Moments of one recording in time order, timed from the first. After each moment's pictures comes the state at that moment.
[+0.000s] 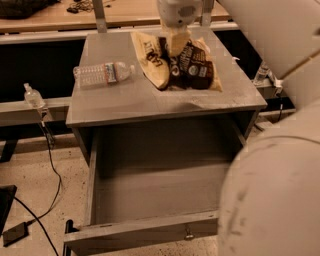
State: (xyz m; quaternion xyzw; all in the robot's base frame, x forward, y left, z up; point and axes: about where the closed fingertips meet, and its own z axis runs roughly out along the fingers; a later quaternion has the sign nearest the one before) arm 0.657 -0.052 0.983 -0.80 0.58 -0.13 0.11
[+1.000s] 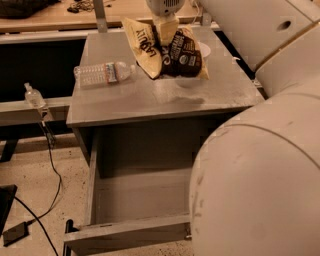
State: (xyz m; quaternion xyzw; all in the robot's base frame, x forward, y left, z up) arm 0.693 -0.026 1.003 -0.80 0.56 -0.18 0.13
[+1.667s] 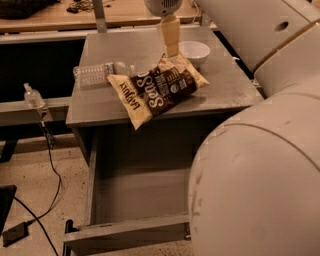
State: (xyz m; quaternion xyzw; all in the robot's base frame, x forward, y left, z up) arm 0.702 -0.020 1.003 -0.80 0.56 -0.19 0.14
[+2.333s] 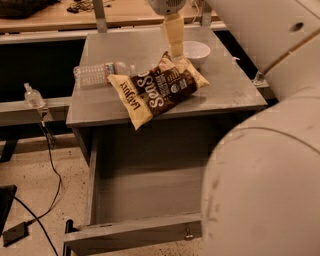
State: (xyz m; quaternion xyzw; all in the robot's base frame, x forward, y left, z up) arm 0.704 -0.023 1.008 -0.80 0.54 -0.19 0.17
